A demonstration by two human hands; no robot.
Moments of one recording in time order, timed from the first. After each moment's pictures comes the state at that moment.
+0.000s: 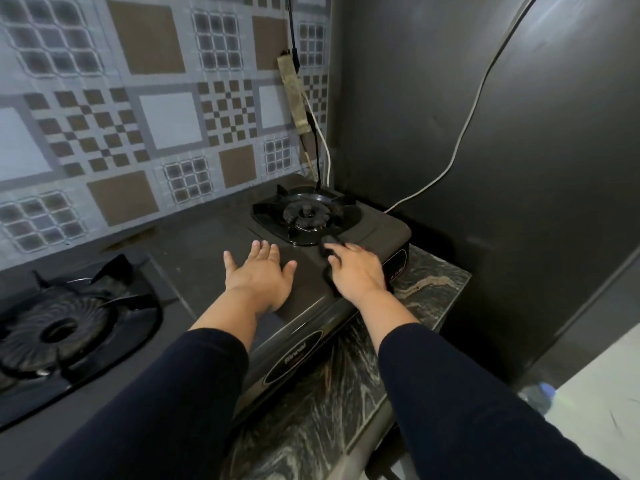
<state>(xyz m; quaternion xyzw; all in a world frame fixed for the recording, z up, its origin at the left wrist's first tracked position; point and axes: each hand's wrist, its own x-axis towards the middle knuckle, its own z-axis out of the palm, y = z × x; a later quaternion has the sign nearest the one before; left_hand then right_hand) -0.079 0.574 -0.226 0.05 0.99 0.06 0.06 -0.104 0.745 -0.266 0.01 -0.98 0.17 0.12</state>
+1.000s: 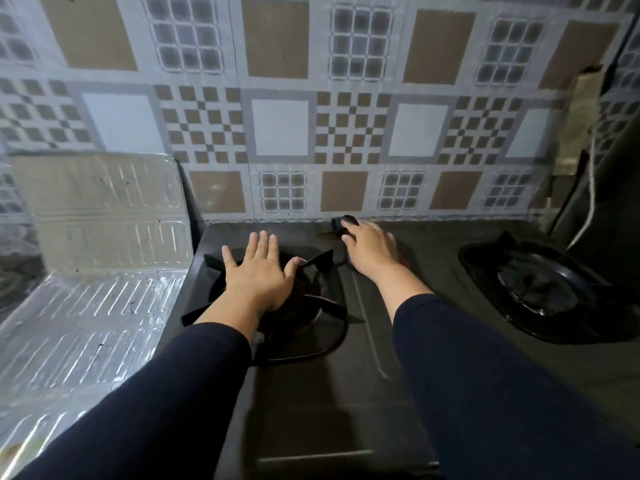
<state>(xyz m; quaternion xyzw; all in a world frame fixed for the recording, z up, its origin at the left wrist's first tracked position) -0.060 0.329 -0.241 -0.28 0.96 0.06 0.00 -0.218 0.460 -0.244 0.32 -0.93 0.18 0.02</state>
